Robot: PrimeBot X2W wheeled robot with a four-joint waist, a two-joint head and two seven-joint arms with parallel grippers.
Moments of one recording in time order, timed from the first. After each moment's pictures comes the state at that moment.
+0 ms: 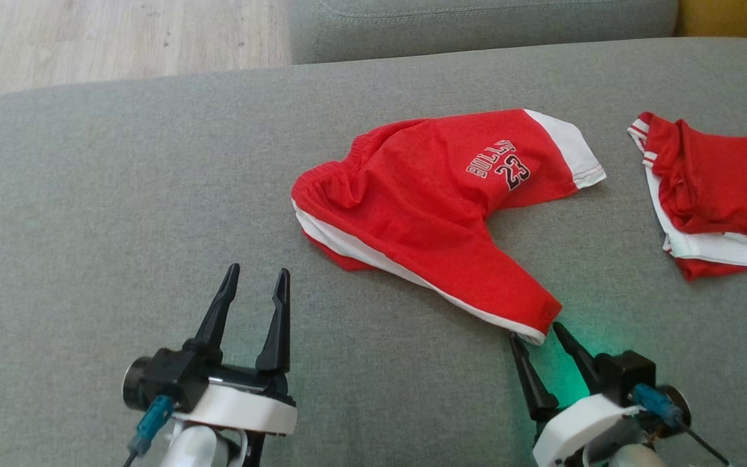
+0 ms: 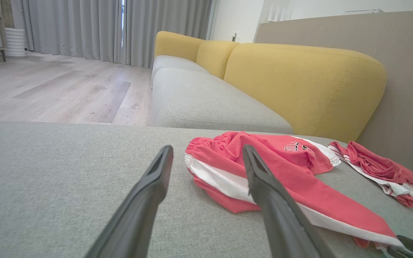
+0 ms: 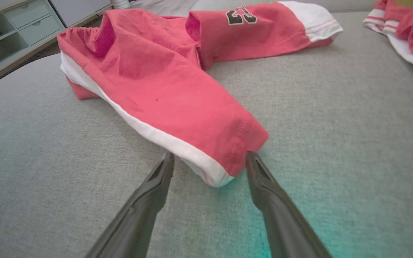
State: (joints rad) left arm -0.09 0.05 -0.29 0.23 -0.28 -0.09 -0.25; right arm -0.02 -0.05 0.21 0.44 0.14 0.13 -0.15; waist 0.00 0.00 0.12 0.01
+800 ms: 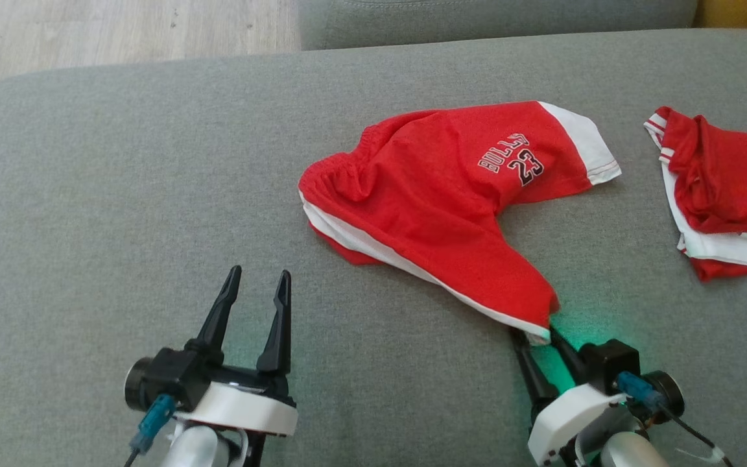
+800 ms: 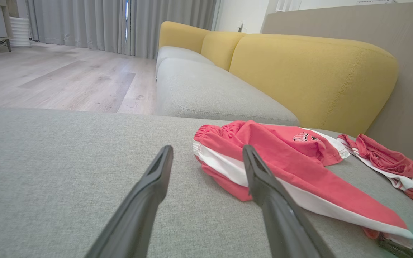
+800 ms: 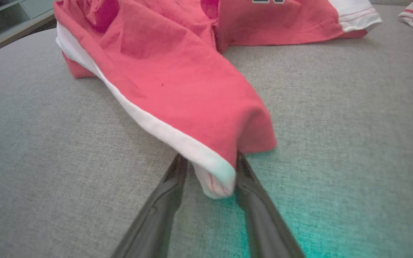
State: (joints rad) left arm -0.10 0.05 -0.29 0.25 -0.28 -0.10 -0.25; right arm -0.08 -0.05 0.22 0.50 0.08 0.13 -0.14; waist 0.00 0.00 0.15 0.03
